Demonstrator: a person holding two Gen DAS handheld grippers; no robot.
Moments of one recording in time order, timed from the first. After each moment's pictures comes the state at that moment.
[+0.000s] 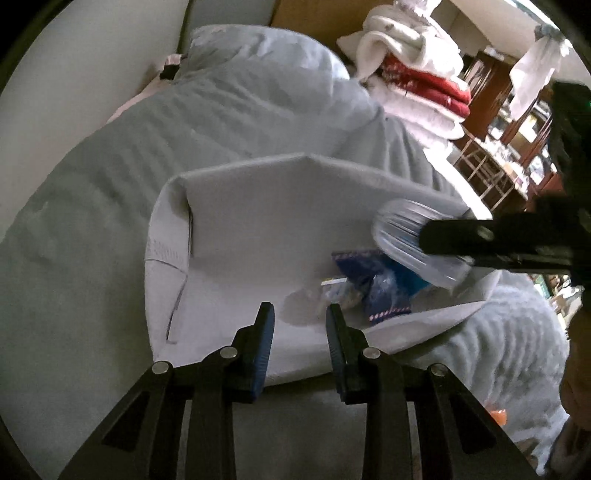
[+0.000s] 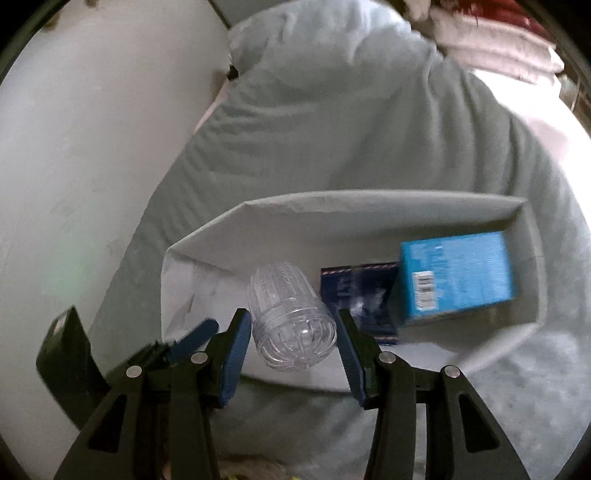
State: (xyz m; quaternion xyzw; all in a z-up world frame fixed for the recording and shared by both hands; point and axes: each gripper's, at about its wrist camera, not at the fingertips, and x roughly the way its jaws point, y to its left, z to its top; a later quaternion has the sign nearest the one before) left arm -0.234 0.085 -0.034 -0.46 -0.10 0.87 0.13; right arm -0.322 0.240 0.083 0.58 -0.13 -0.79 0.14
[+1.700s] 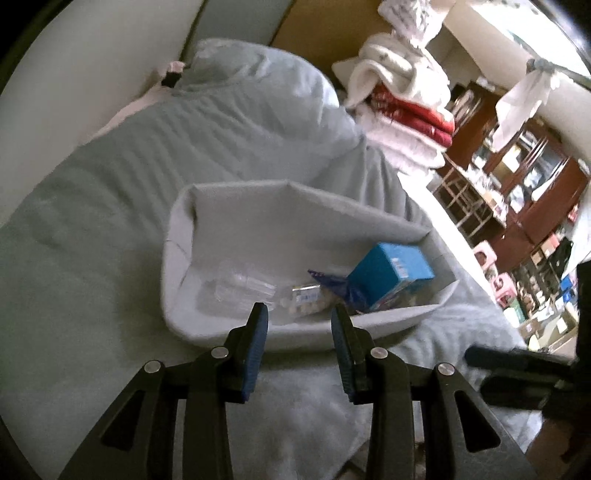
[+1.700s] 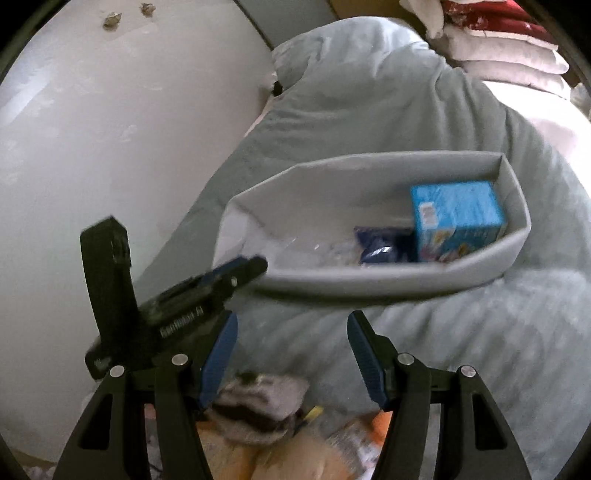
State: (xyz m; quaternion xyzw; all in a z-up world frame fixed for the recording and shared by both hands) left arm -0.210 0.070 -0.006 -0.41 -0.16 0.88 0.16; right arm -0.198 0.258 0.110 0.51 -0.13 -0.82 0.22
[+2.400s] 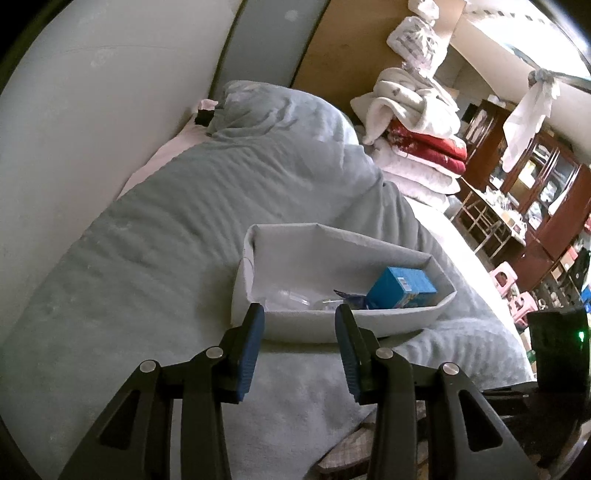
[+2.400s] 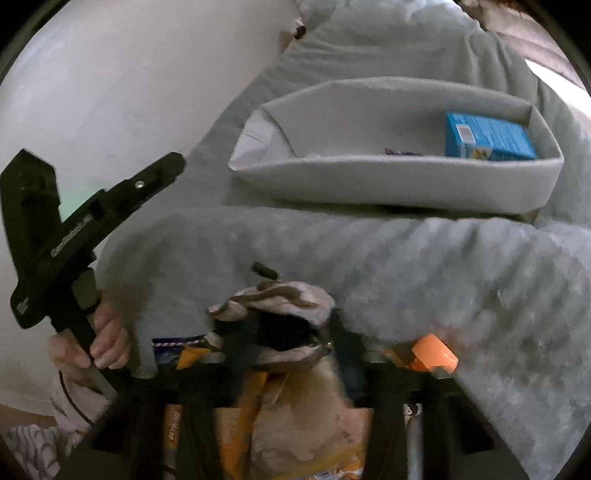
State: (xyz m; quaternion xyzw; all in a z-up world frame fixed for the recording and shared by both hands) left arm -0.155 0.037 0.041 -0.37 -0.14 0.91 0.10; right arm -0.172 0.241 0.077 0.58 -0.12 -0.76 0.26
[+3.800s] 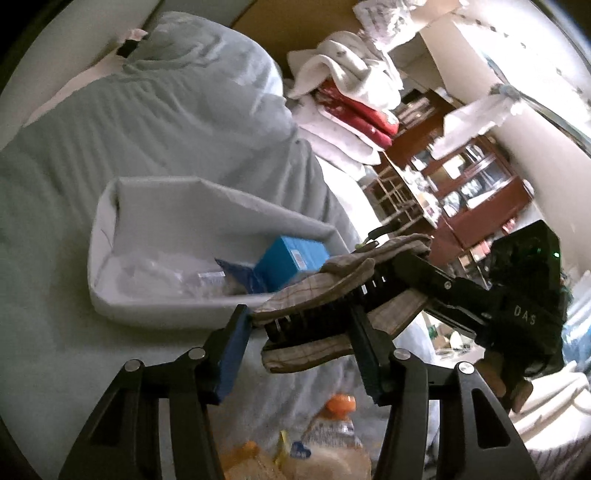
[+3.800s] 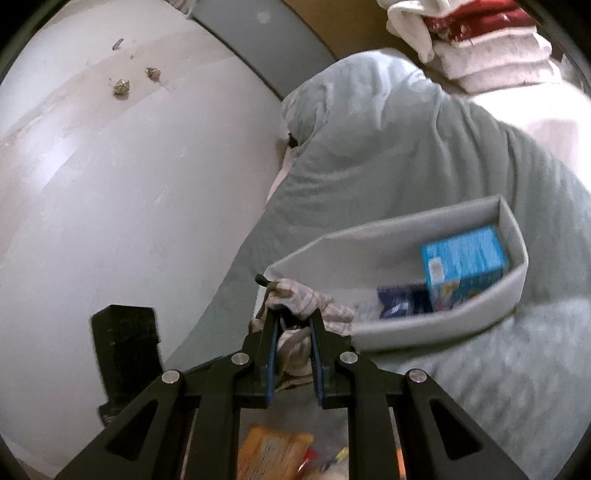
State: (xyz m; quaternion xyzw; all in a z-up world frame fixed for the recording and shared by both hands) left arm -0.210 0.082 0.033 -0.43 -0.25 0.82 0.28; right arm -0.236 0.280 0.158 0.42 -0.22 -0.85 0.22
